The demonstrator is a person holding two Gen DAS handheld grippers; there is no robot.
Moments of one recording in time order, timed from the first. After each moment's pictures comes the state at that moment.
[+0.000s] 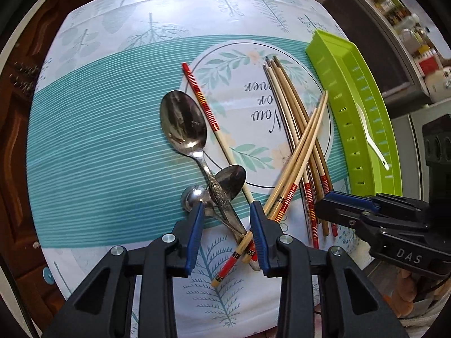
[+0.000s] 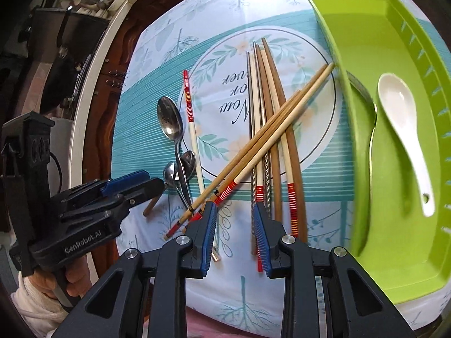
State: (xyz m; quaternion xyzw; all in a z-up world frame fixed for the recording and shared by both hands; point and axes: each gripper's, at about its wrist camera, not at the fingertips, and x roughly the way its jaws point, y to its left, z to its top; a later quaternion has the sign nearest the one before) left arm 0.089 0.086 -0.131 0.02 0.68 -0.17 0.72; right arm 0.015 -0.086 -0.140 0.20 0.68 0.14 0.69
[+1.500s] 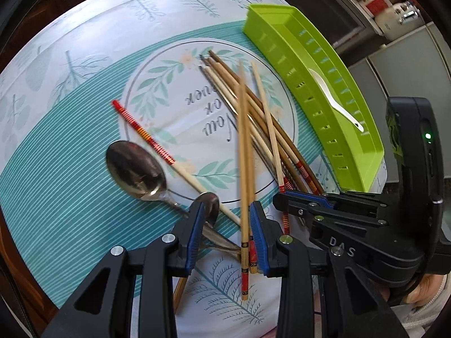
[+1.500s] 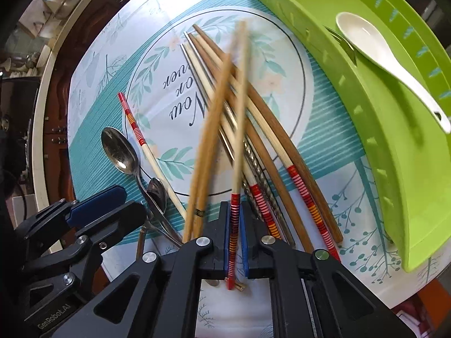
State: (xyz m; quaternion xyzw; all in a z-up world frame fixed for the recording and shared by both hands) left arm 0.117 0.052 -0.134 0.11 0.67 -0.33 0.66; right arm 0.014 -0.051 -0.176 0.26 0.68 -0.04 0.68
